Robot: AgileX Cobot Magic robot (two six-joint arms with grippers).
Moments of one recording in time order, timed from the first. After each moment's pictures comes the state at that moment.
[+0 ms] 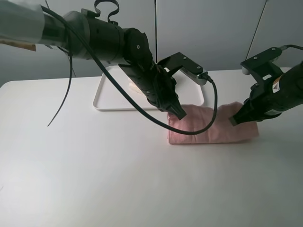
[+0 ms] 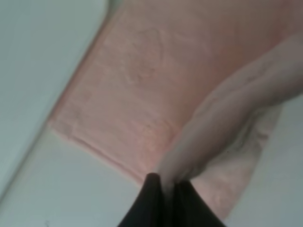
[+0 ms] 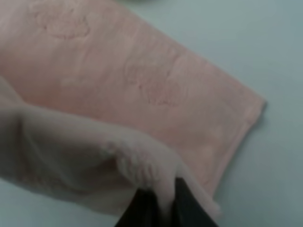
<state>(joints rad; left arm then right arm) -0.75 2.13 -1.53 -0.27 0.56 0.47 0.27 1.52 -0.65 -0.32 0.35 0.11</state>
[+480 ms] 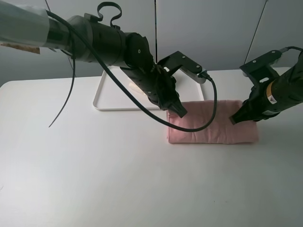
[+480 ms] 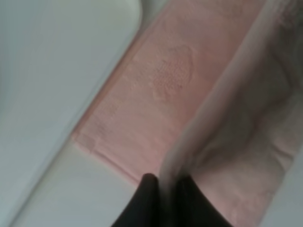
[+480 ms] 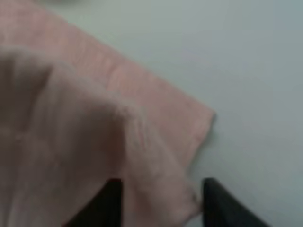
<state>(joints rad) -0.74 2.15 -1.54 -0.24 0.50 0.42 0.27 1.60 -0.65 -0.92 0.28 0.71</state>
